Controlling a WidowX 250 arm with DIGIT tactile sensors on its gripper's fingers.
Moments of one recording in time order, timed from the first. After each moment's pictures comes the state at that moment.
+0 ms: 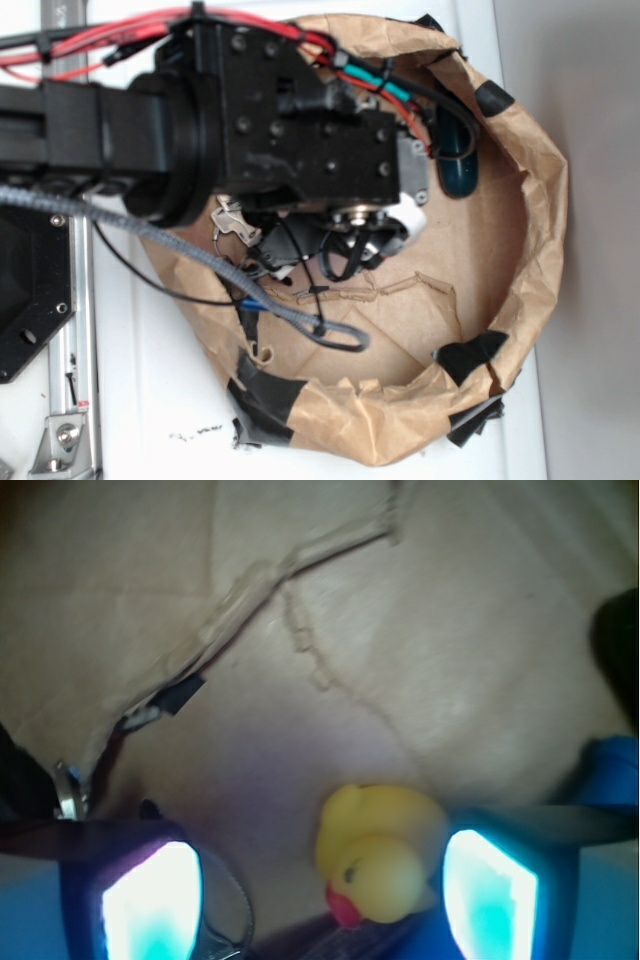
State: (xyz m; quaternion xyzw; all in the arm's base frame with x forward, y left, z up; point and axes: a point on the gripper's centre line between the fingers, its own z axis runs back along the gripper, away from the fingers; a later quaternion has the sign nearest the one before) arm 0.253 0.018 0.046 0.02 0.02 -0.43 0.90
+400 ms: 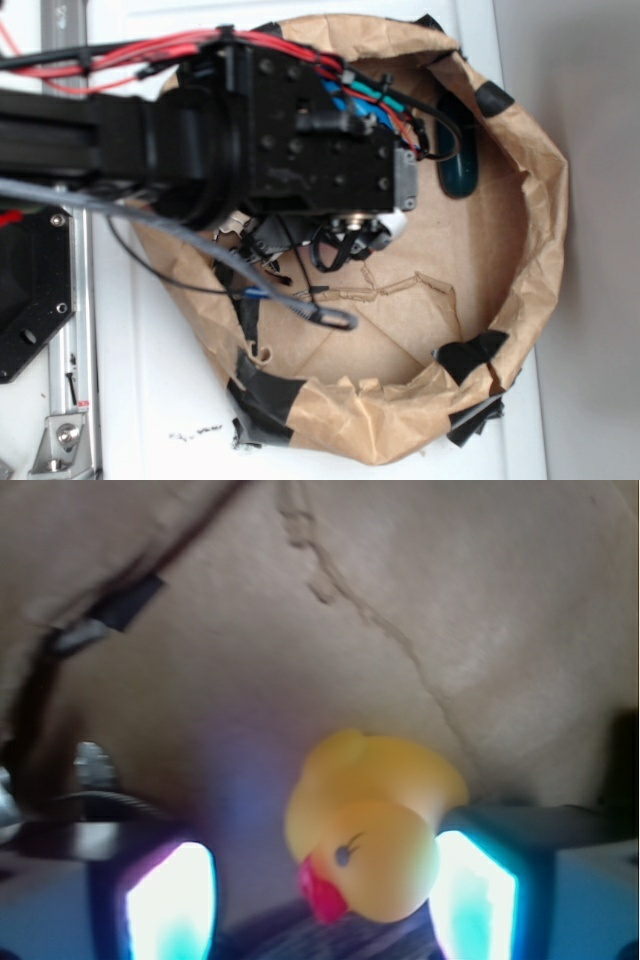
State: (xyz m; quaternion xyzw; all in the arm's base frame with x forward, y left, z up) arm 0.250 0.034 0.027 0.04 0.06 -0.43 0.90
